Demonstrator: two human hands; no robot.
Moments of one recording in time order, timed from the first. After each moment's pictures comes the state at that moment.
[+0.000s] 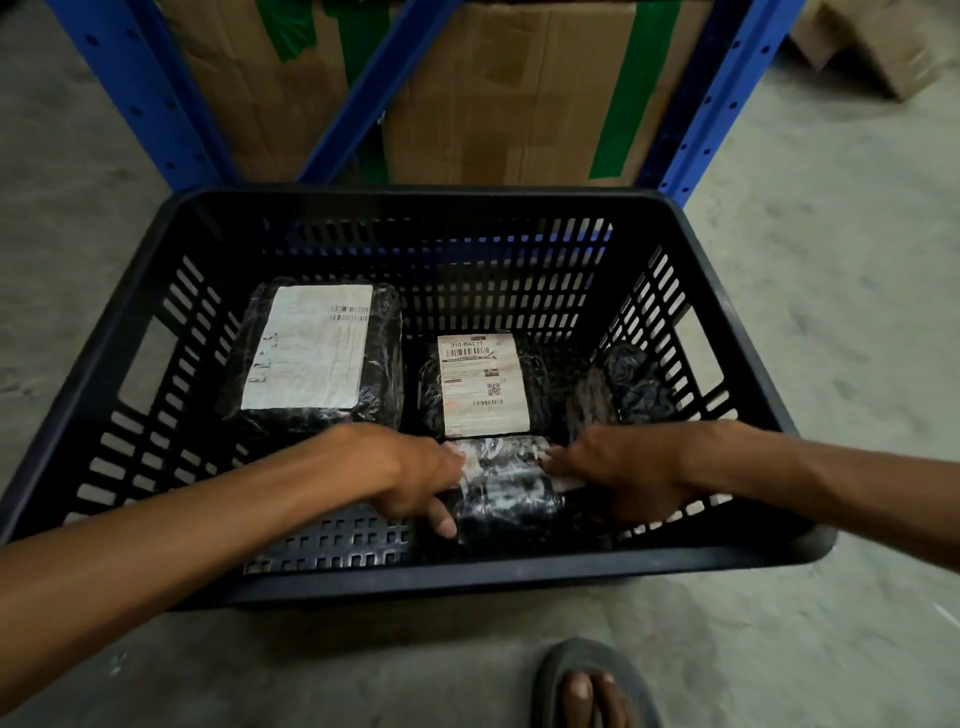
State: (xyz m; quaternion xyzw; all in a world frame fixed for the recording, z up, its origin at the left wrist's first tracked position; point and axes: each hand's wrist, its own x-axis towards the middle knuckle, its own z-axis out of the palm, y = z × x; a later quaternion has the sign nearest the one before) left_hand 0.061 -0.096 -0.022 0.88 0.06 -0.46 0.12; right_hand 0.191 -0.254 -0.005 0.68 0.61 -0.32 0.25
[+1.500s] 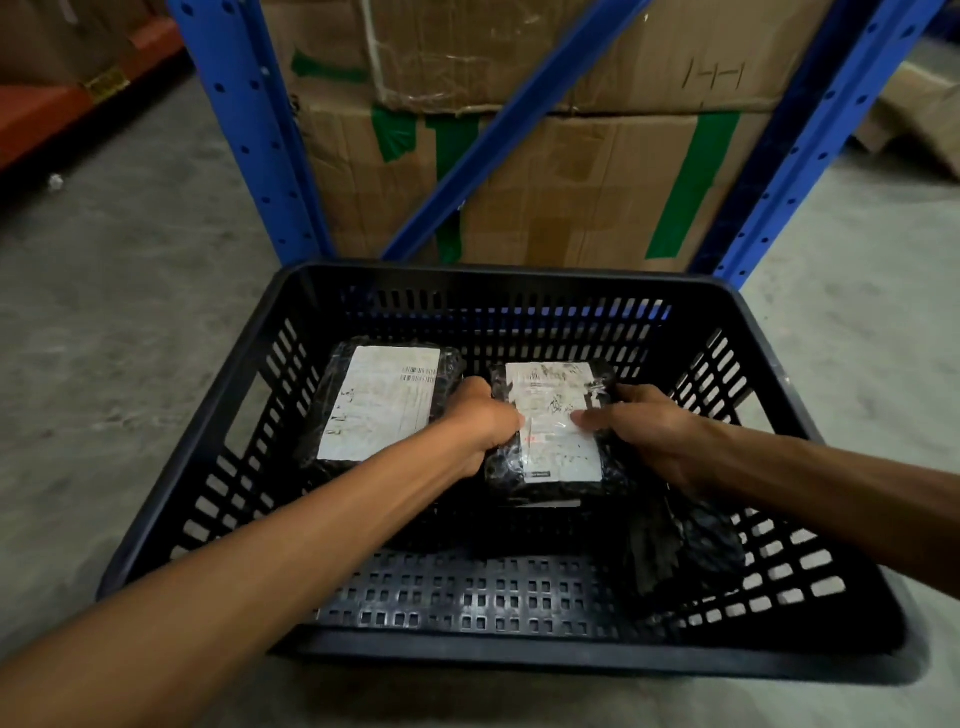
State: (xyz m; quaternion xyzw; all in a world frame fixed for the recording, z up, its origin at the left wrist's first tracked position) left_hand 0.115 -0.059 -0.027 0.69 0.49 0.00 0.54; right_hand 0.246 -0.187 -0.030 0.73 0.08 -0.47 -0.48
